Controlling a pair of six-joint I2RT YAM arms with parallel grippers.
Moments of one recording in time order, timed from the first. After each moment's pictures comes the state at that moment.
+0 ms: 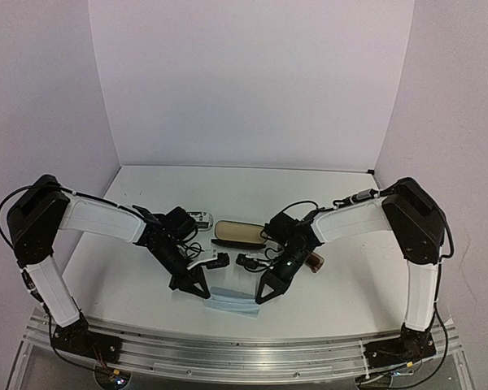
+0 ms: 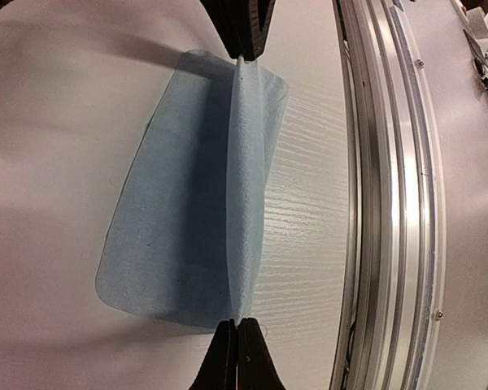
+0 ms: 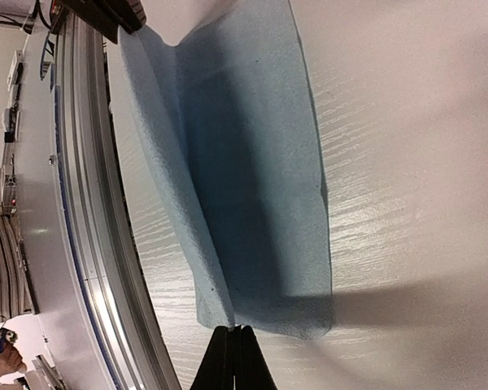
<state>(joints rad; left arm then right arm) -0.79 1.74 0.94 -0.49 0.69 0.53 0.84 2.02 1.23 -0.60 -0.74 -0.19</state>
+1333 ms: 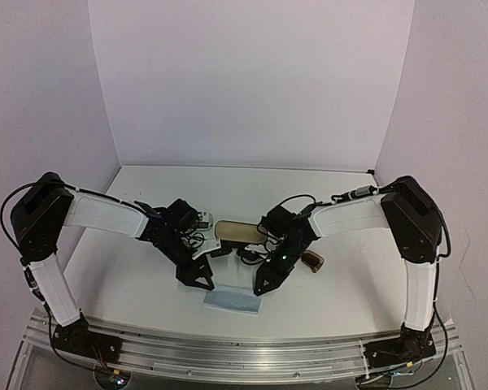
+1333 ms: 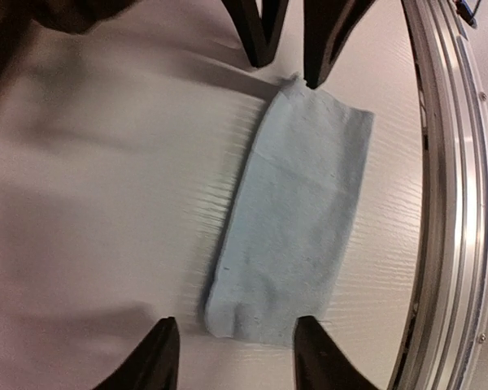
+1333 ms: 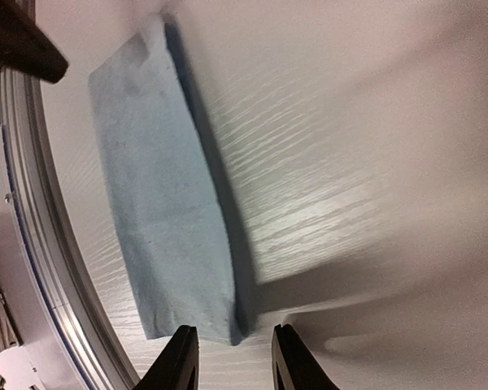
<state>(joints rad) -0.77 1.77 0.99 -0.40 0.57 0.47 0.82 2.05 1.30 -0.63 -0.57 -0.10</state>
